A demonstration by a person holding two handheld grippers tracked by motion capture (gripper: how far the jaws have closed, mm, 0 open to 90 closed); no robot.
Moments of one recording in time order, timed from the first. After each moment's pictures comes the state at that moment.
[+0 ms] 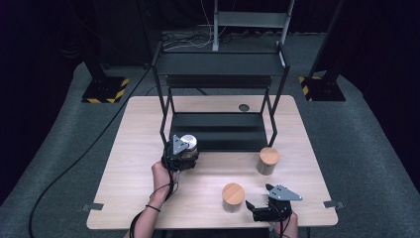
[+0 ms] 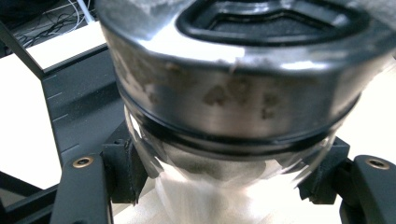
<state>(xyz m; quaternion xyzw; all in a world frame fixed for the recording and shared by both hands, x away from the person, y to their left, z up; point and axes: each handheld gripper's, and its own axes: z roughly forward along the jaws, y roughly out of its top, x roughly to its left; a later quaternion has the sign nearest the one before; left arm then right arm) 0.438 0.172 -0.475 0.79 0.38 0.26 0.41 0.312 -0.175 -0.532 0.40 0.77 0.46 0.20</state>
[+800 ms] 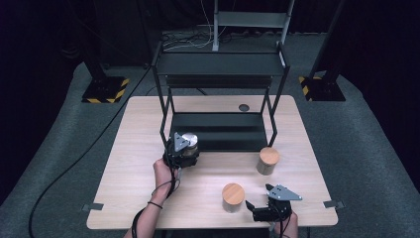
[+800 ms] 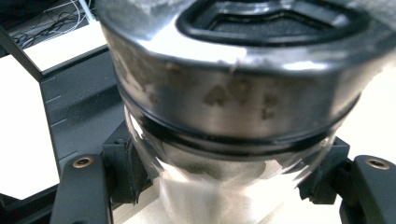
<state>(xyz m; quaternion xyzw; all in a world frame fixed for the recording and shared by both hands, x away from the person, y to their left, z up) 0.448 0.170 -0.476 0.79 0.39 0.26 0.40 0.312 -0.175 -0.532 0.40 0.77 0.46 0.20</state>
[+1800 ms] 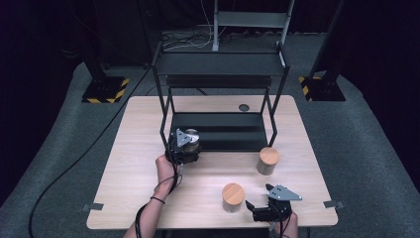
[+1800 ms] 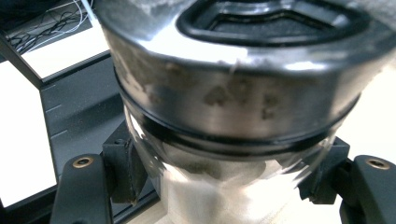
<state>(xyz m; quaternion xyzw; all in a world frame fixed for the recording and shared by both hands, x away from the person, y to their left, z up) 0.462 0.164 -0.475 0.79 0.39 0.26 0.40 0.312 -0.175 -0.532 0.40 0.77 0.46 0.20</state>
